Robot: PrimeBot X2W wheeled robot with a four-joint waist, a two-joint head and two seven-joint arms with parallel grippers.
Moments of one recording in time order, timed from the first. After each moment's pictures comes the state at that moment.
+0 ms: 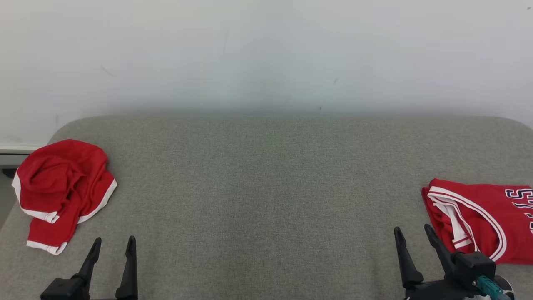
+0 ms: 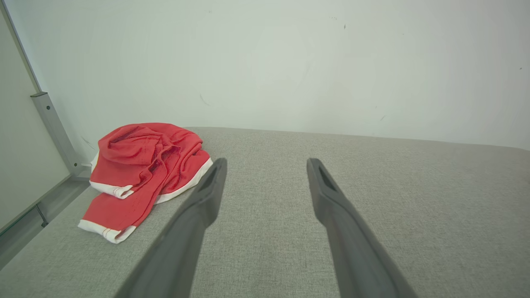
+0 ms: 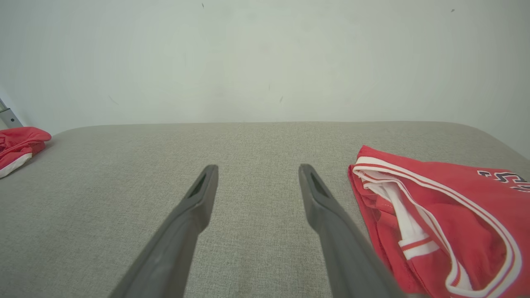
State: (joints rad) left arm 0.00 0.29 -0.28 0.17 -0.33 0.11 -0.25; right arm 0.03 -0.12 0.08 0.22 0.28 0.00 -0.20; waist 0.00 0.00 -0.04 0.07
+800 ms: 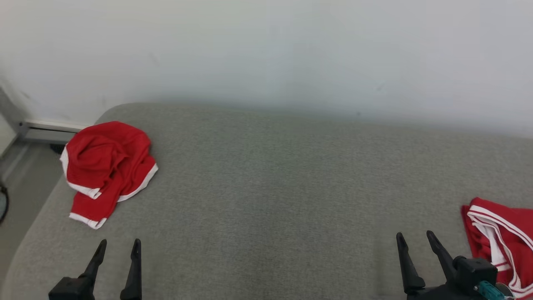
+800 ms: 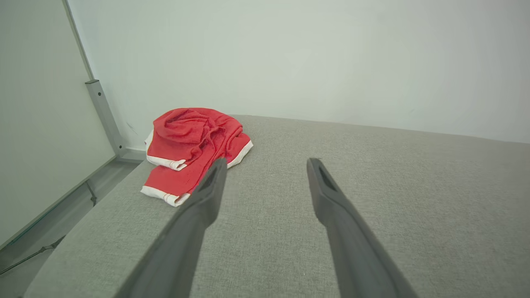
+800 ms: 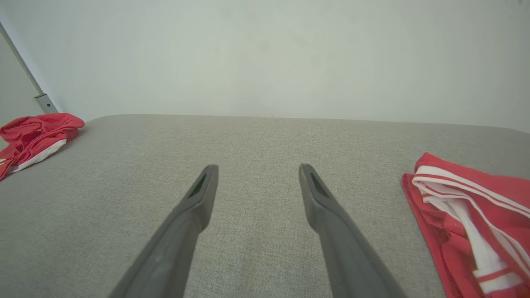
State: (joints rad) left arm 0.00 0.29 -0.30 0.17 -0.31 0.11 -0.22; right arm 0.06 -0.12 0.07 0.22 0.29 0.00 -0.19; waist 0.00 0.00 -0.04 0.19
